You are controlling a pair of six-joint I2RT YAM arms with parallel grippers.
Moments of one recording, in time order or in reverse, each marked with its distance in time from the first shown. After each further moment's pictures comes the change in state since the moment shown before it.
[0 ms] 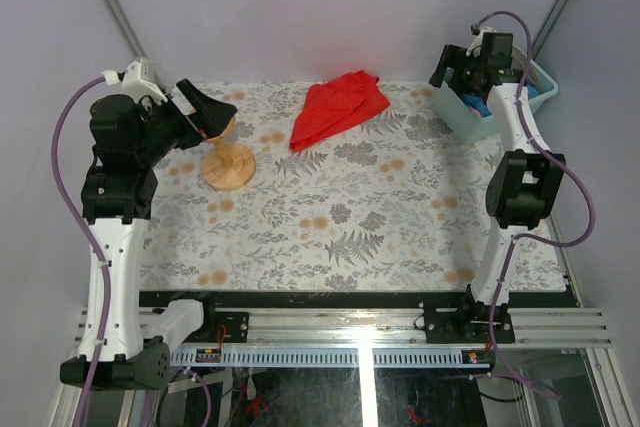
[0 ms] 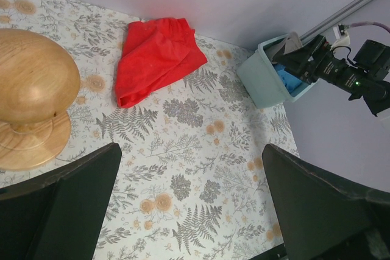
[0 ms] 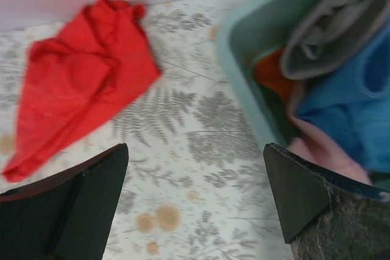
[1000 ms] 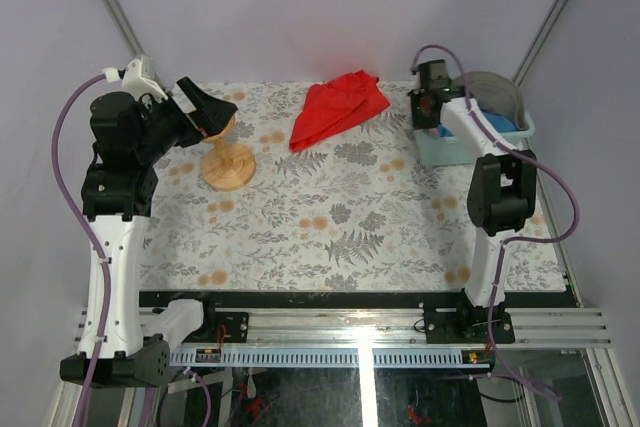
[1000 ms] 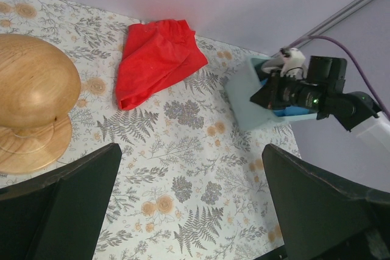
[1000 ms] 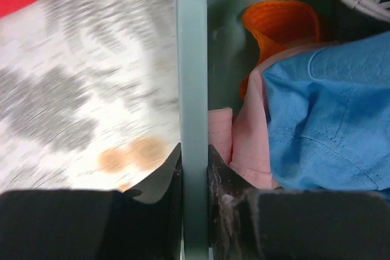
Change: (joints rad) left arm 0.000 0.020 0.013 0.009 0.002 0.008; right arm 0.206 -0.026 -0.176 -0.161 0.396 -0.191
